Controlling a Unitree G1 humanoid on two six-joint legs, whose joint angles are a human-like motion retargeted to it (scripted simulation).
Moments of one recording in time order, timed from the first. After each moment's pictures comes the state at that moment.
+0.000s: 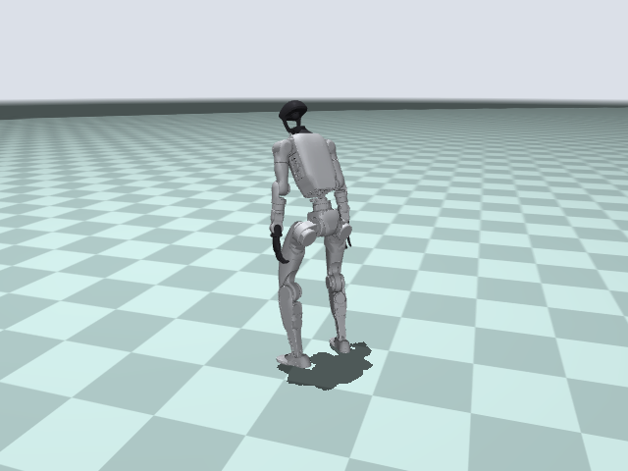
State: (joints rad) left arm -0.31 0.15 -0.08 1.35 0.26 0.09 -0.17; right arm -0.20 -0.28 0.21 1.39 -0.74 -0.17 -0.30; waist 0.04 0.00 0.24; left_leg -0.51 0.08 0.10 0.52 -0.12 -0.09; right_leg -0.46 -0.25 -0.37 0.47 -0.12 0.10
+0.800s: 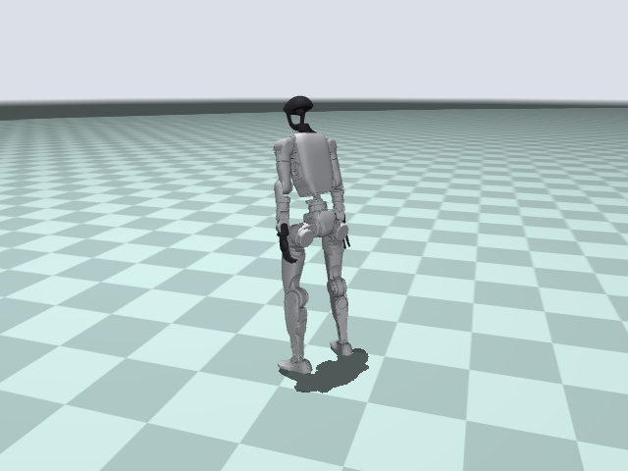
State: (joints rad) left arm -0.12 0.11 -0.08 1.48 0.28 0.07 -0.12; right arm -0.13 -0.23 0.14 1.43 -0.70 -0.08 0.11; waist 0.04 -0.01 0.03; left_leg -0.34 0.06 0.09 0.20 0.02 -0.11; right_leg -0.33 -0.21 -0.36 0.20 -0.01 0.11
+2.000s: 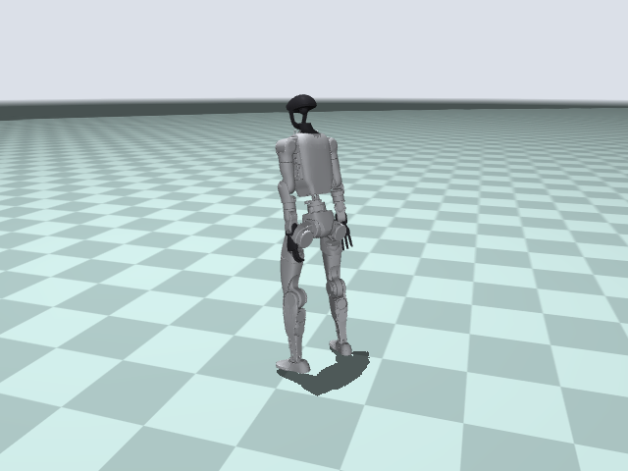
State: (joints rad) left arm -0.09 -0.01 0.09 1.60 0.15 -0.01 0.08; right arm -0.06 -0.19 0.11 1.52 -0.63 -0.06 -0.05; waist 0.03 -0.02 -0.05; left_leg -0.34 0.05 0.06 0.19 0.03 -0.12; right_leg -0.29 -0.22 -0.38 0.16 0.02 0.11
